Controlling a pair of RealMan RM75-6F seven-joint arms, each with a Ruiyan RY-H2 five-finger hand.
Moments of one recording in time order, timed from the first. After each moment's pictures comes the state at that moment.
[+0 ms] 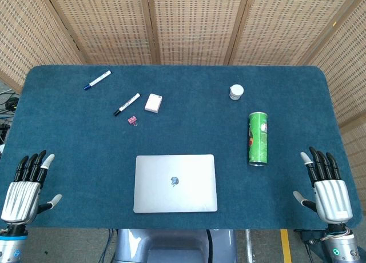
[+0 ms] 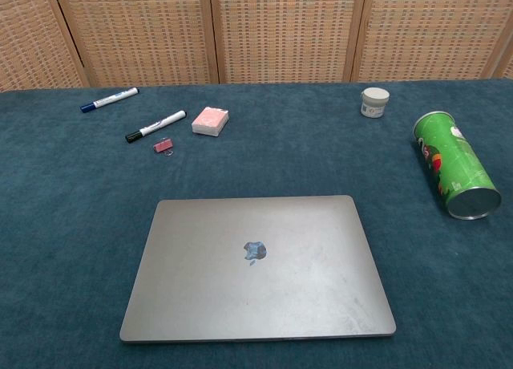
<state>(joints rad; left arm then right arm) -0.03 -1.23 -0.01 -1.76 1.60 1.57 0.34 0.06 -1.23 0.07 -1.60 -1.64 1.62 -0.13</state>
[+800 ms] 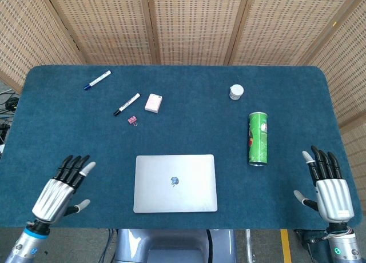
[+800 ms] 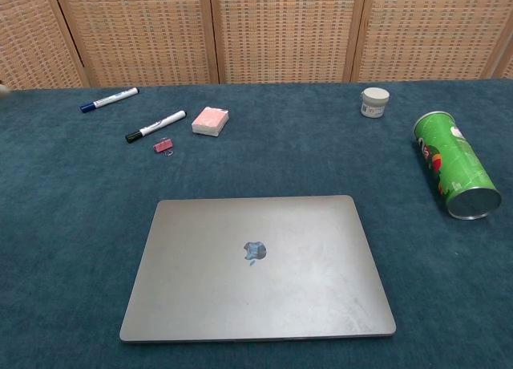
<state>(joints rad) -0.17 -1.26 0.04 -1.68 1.85 1.45 0.21 0.06 -1.21 0.07 -1.61 -1.63 1.61 -0.11</state>
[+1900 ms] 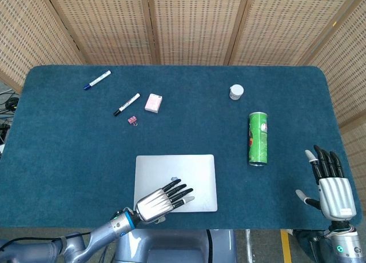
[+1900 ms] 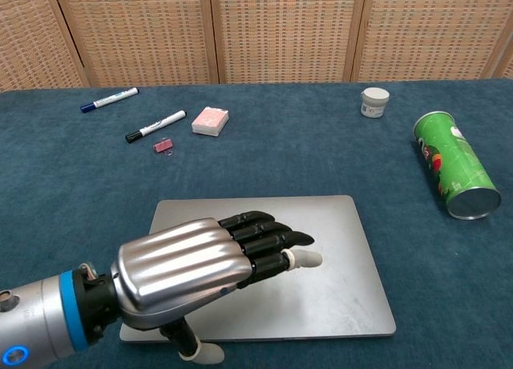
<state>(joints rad) -0.58 -1.77 -0.01 -1.41 1.89 0.93 0.29 0.07 -1.21 0.08 -1.60 -1.59 1.59 -0.06</state>
